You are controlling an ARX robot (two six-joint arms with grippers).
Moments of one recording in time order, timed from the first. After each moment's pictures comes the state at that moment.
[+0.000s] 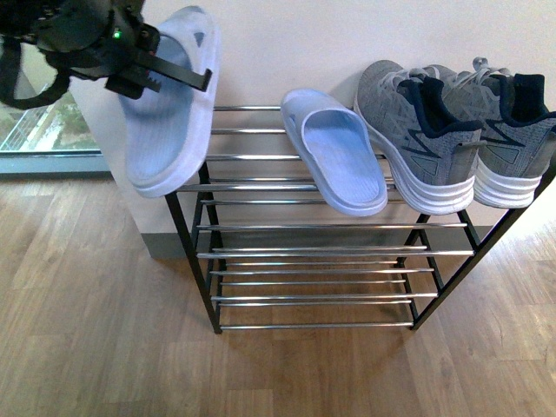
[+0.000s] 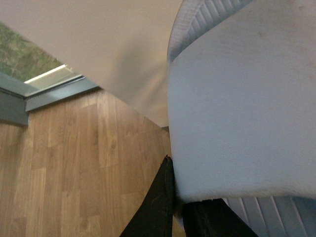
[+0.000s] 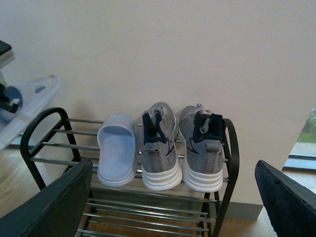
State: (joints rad) left arm -0.37 1.97 1.18 0.10 -0.39 0.12; right arm 0.00 0.00 0.02 0.00 0.00 -0.01
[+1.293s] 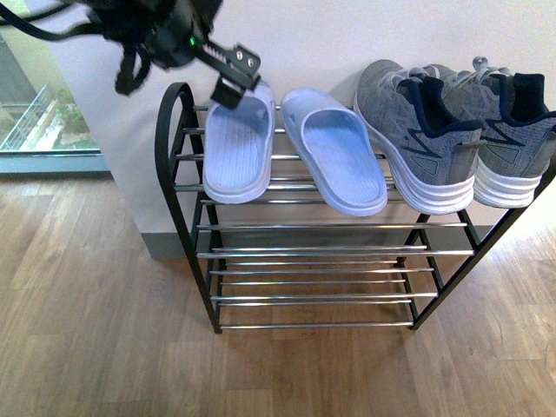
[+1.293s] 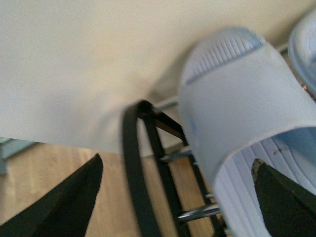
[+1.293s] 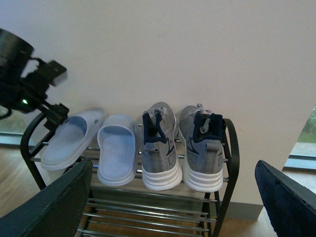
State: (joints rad) left arm -0.38 2.23 1.46 0.14 -0.30 0.27; right arm 0.00 0.00 0.02 0.00 0.00 -0.01
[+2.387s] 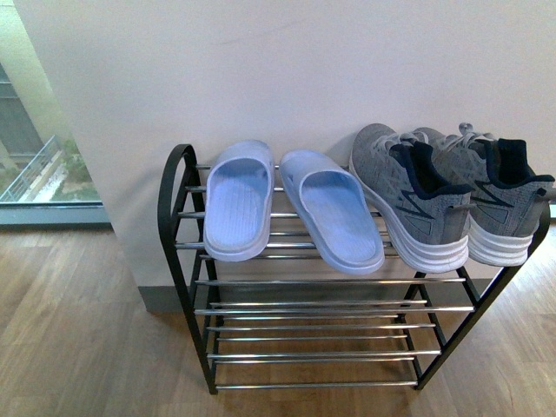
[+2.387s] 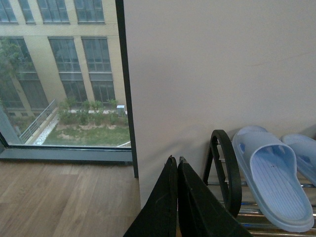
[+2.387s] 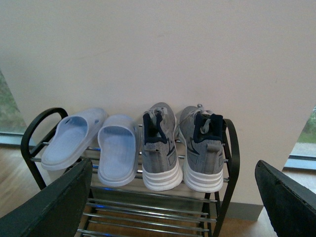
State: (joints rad) left arm -0.11 1.23 0.14 1.07 -0.11 0.00; right arm 0.00 0.00 0.02 0.00 0.00 -0.01
